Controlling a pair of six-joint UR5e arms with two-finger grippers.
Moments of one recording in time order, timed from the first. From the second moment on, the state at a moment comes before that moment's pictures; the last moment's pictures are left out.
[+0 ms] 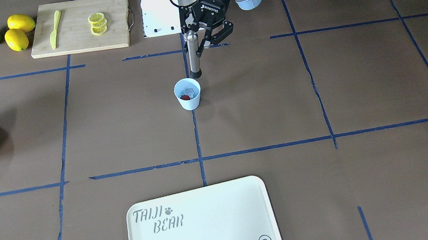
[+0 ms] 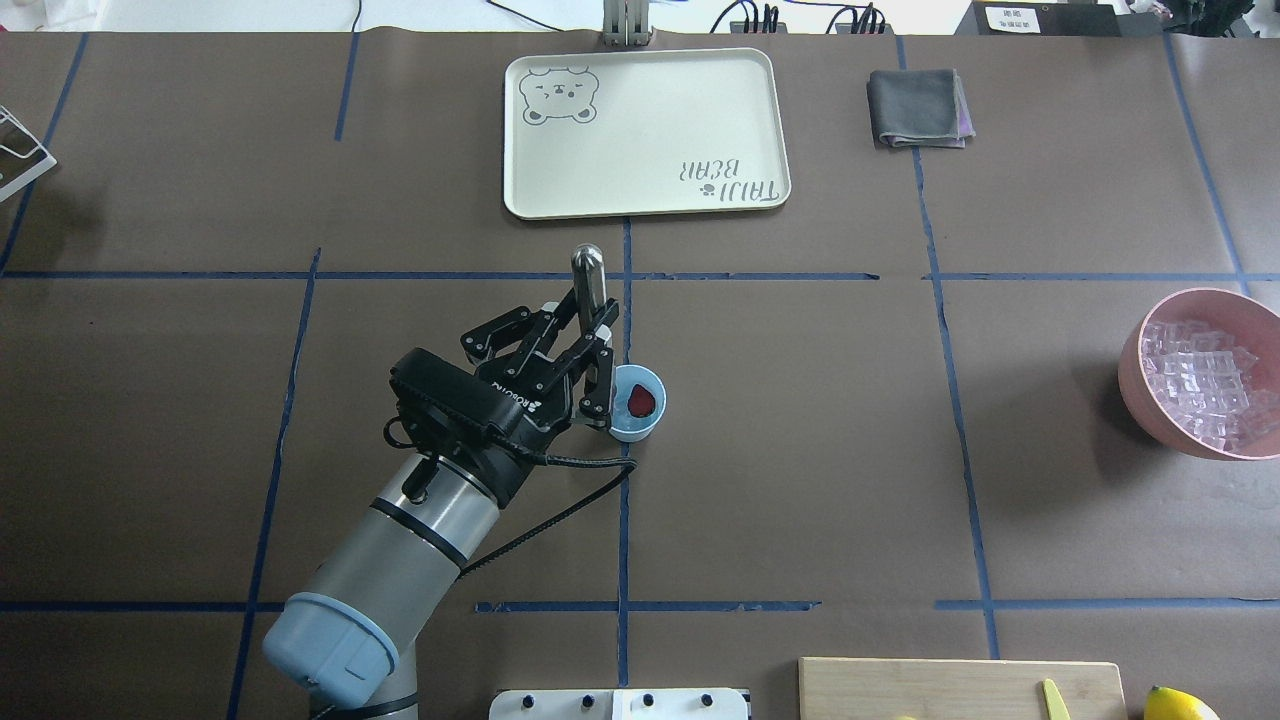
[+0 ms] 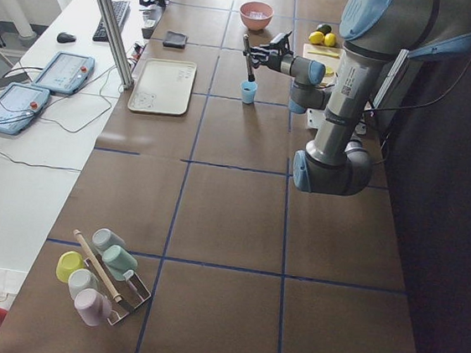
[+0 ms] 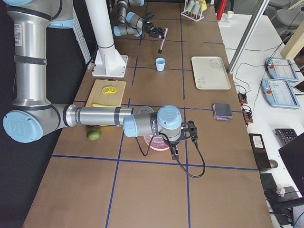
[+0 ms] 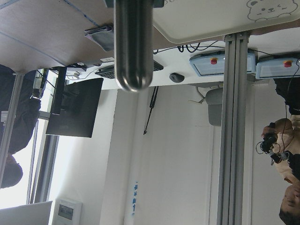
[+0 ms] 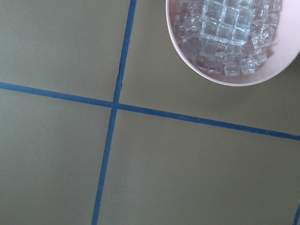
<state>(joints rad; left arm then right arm) -0.17 -2.10 -1.68 -2.92 -0.70 -0.47 1.61 -1.64 1.68 -1.44 2.44 -0.08</state>
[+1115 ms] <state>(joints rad) -0.19 -2.18 -1.49 -3.04 -0.72 -0.47 1.62 -1.64 1.68 -1.44 2.44 -0.08</state>
